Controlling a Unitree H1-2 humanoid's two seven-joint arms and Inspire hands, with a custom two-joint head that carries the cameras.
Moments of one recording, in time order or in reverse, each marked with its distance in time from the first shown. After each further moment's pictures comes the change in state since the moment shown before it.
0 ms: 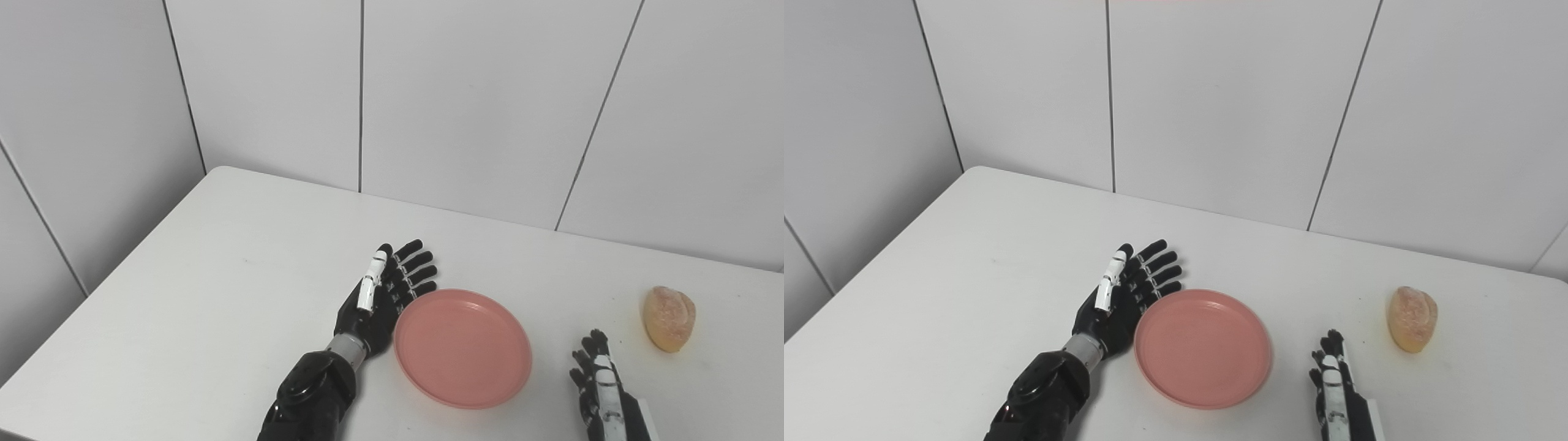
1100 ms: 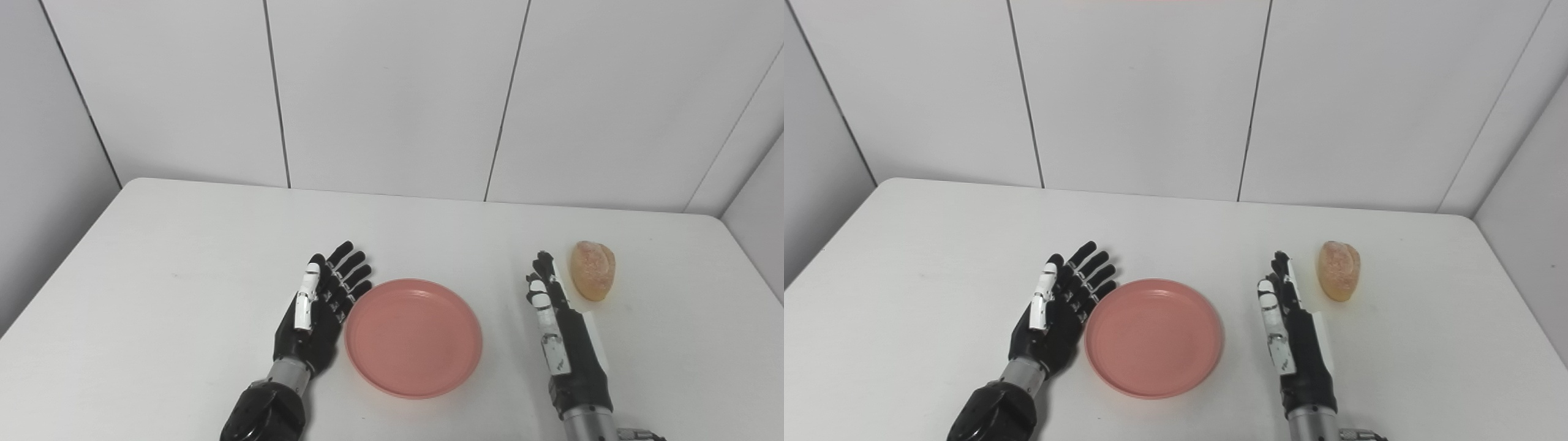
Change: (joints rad) left arm 0.098 -0.023 0.005 -0.101 0.039 -0.043 0.015; right arm -0.116 -0.012 0.022 -0.127 -0.282 0.086 -0.062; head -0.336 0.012
